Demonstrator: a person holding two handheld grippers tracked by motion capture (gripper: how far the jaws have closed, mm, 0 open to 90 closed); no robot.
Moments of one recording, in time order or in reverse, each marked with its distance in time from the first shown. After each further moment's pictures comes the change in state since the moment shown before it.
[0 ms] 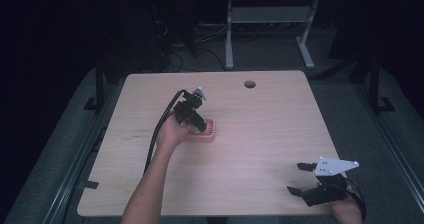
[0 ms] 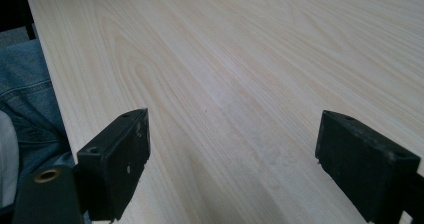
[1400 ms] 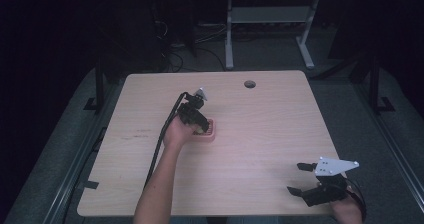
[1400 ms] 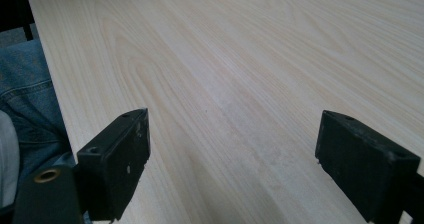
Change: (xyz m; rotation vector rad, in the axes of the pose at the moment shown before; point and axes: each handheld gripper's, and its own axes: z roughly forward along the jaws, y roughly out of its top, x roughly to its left) left arm 0.012 0.008 0.035 0.028 -0.025 -0.086; right arm 0.000 0.000 0.000 -0.002 0.000 -0.001
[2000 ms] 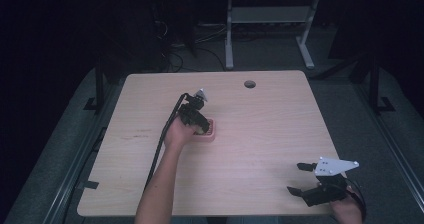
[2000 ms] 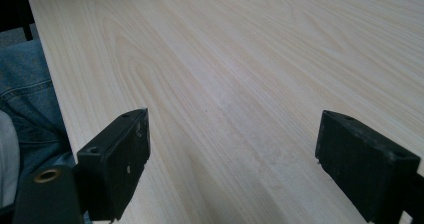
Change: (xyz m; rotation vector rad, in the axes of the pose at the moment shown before) left arm 0.000 0.000 0.005 -0.007 0.002 -0.003; right arm 0.000 0.000 0.000 0.002 0.001 -0.001
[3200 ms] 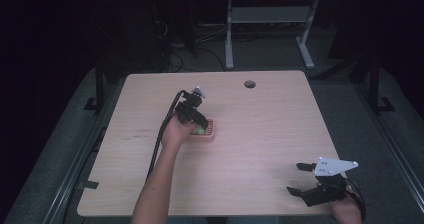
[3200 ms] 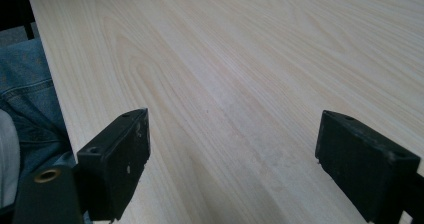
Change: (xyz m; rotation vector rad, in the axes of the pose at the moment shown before) left arm 0.001 -0.006 -0.022 -0.085 -0.009 0.012; right arm 0.001 0.001 0.001 0.001 0.003 -0.004
